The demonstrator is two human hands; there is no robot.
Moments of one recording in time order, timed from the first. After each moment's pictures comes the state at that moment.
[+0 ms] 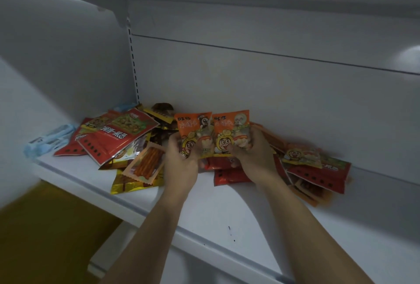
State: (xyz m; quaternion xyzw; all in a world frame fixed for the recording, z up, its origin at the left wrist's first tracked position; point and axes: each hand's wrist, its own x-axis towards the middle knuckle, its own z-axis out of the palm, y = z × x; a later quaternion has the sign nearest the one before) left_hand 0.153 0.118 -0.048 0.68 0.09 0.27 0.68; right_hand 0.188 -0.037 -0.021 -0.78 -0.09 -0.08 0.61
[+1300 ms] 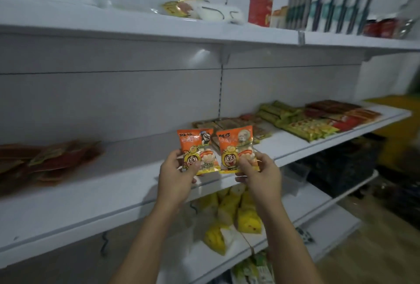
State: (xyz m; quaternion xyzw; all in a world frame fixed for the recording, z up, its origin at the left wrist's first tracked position) left_hand -0.089 -0.324 -0.013 0.69 -0.21 -0.06 0.69; right_hand -0.201 -0.456 -0.012 -0.61 0.26 -0.42 0.62
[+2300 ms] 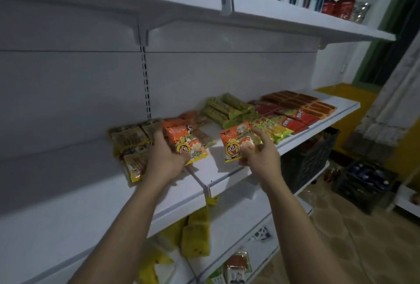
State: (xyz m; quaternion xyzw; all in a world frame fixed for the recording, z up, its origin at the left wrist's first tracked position) left_hand -0.055 -0.586 -0.006 0.73 -0.26 -0.15 0.61; right_hand -0.204 -0.742 -0.015 -0.68 0.36 -0.41 0.49
